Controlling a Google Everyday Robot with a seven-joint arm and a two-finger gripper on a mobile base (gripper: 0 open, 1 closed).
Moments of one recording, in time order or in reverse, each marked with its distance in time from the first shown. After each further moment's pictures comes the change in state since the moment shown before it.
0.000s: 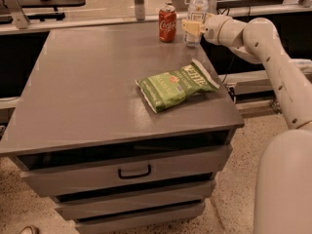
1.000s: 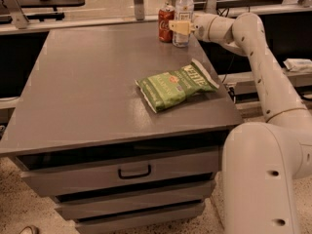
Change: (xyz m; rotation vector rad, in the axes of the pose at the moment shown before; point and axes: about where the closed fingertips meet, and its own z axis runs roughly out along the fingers) arm 0.012 0.018 0.042 -0.124 0.038 0.081
